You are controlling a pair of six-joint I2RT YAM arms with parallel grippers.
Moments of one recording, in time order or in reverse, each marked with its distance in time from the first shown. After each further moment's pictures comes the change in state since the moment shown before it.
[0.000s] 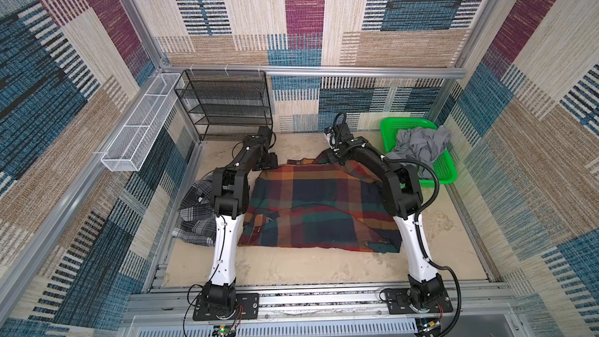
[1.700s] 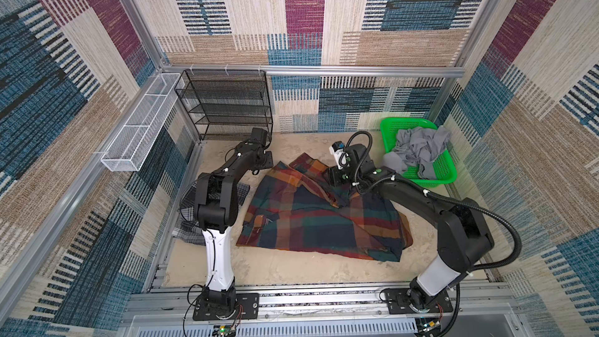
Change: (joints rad) left arm -0.002 -0.305 -0.408 0.317 -0.022 -0.017; right arm 0.136 -0.629 -0.740 0.333 -0.174 0.285
